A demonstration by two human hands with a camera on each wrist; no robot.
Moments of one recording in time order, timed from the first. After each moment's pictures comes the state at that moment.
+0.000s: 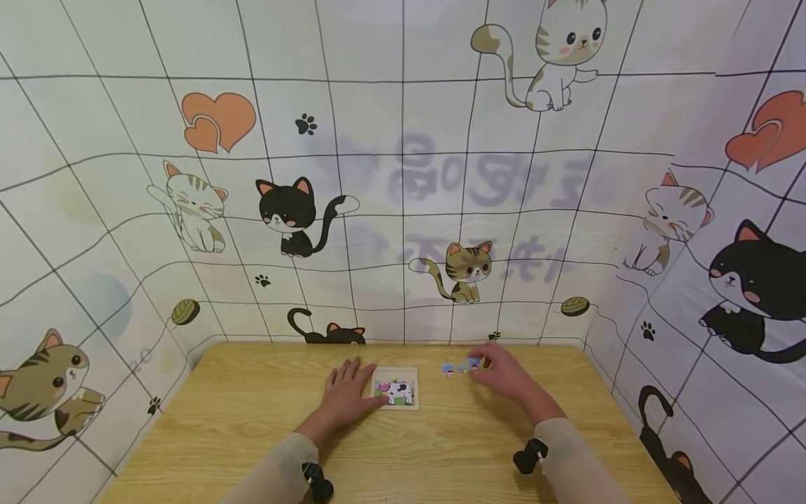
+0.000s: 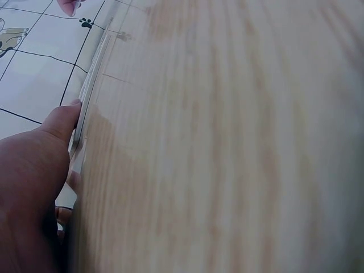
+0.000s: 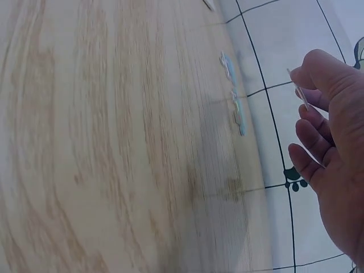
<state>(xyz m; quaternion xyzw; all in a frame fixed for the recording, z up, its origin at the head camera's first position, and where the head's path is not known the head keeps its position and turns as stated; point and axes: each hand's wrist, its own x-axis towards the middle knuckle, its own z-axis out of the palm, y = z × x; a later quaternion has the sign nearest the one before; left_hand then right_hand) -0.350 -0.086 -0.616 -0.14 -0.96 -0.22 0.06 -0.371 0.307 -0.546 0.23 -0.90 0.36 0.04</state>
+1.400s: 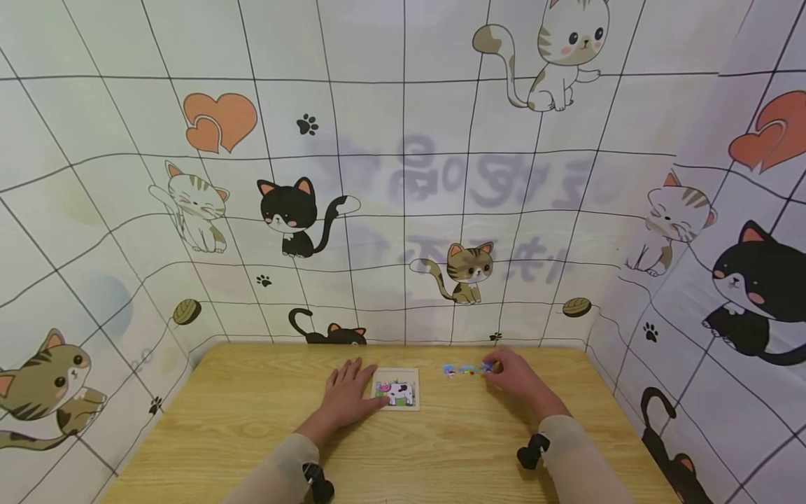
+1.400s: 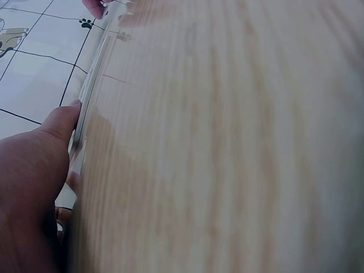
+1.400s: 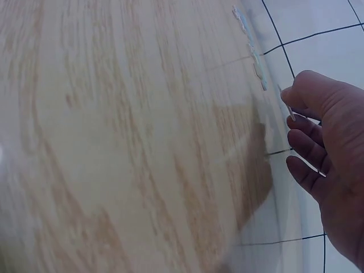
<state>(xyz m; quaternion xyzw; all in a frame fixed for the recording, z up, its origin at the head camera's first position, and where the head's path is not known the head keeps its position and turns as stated) -0.341 -0.083 -0.600 -0.14 -0.97 -0.21 0.04 -0.393 0.338 -0.574 0.16 -0.92 0.35 -0.01</state>
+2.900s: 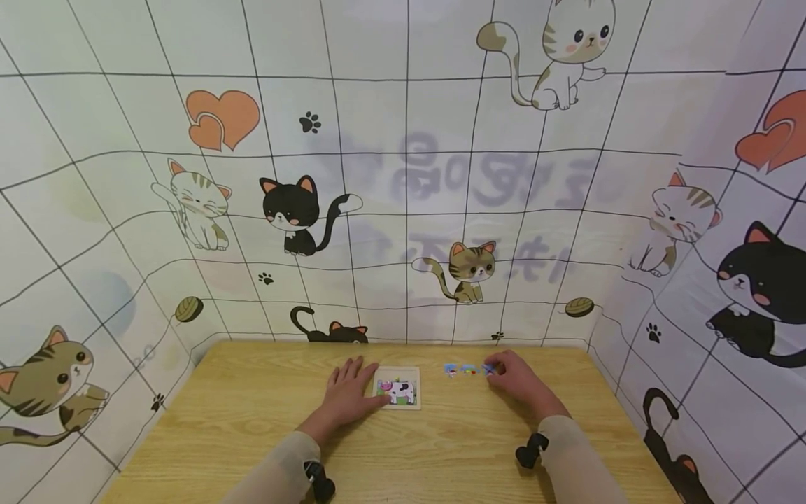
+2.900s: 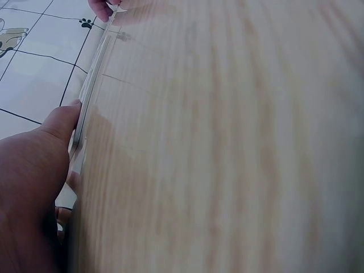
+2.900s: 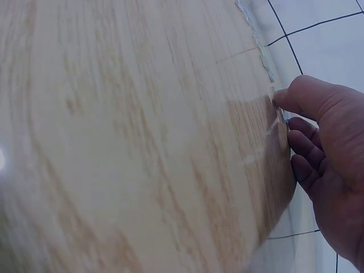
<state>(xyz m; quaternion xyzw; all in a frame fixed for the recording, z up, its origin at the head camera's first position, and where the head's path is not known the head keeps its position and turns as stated) -0.348 -0.086 -0.612 -0.14 -0.97 -0.21 0.05 -0.397 0.341 -0.585 0.16 -0.92 0.36 -0.02</state>
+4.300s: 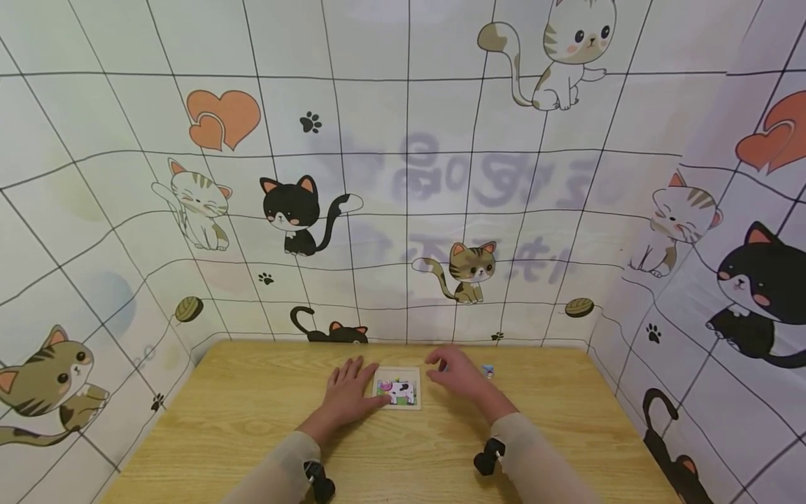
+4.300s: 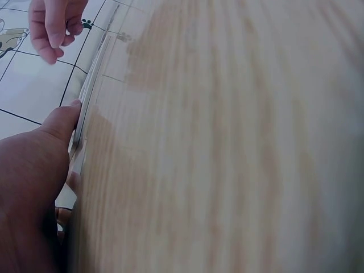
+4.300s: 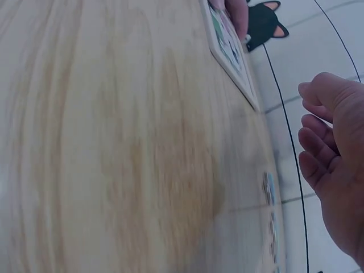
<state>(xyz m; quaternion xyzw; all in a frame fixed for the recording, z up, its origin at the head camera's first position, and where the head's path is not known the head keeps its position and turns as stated) -0.343 -0.084 -0.603 -0.14 -0.97 -0.21 0.04 -0.382 0.216 -0.557 0.27 -0.88 0.39 0.00</state>
